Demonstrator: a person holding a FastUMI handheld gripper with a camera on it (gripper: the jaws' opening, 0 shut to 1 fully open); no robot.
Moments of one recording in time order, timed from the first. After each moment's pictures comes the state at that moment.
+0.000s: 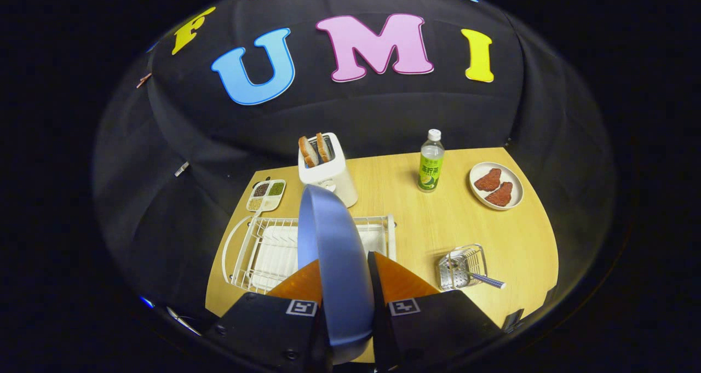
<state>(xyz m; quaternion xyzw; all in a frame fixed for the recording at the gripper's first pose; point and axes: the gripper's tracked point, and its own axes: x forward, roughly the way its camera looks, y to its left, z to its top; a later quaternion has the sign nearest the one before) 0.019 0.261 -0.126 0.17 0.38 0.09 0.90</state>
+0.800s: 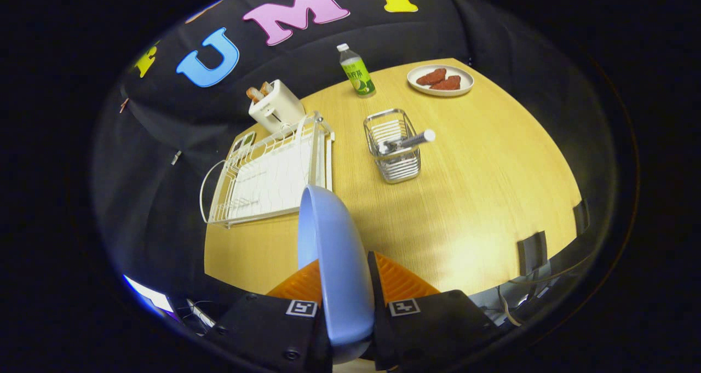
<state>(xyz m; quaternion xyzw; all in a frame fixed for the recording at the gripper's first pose) -0.163 0.180 -0.281 0.27 0.50 0.09 0.82</state>
